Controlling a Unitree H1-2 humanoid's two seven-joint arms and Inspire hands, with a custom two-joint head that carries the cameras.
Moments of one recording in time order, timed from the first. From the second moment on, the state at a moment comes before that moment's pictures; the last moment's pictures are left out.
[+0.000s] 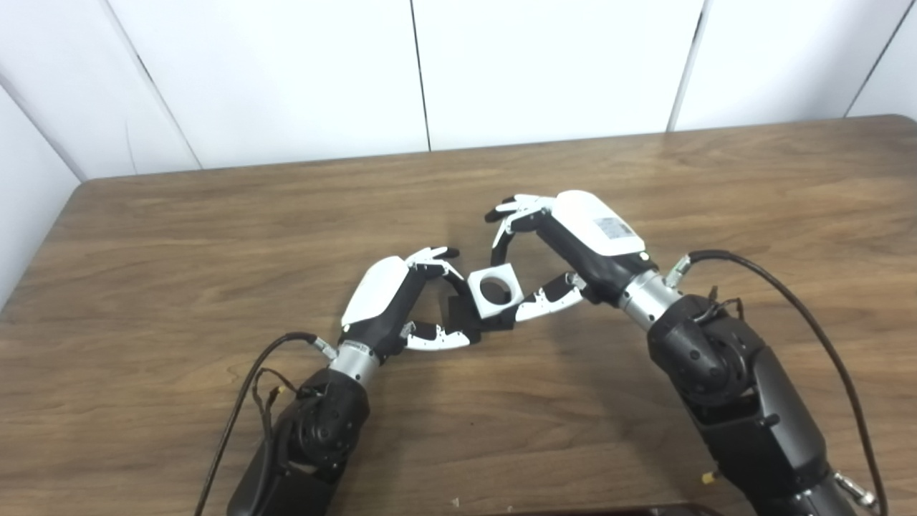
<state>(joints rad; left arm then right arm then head) -0.23 0.17 -0.36 0.07 0.61 0.04 -0.06 -0.29 -0.24 0.28 -0.26 -0.73 0.07 0.35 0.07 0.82</state>
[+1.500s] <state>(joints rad) -0.23 0.17 -0.36 0.07 0.61 0.06 -0.05 -0.29 -0.28 0.34 -0.24 -0.80 0.18 0.47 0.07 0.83</state>
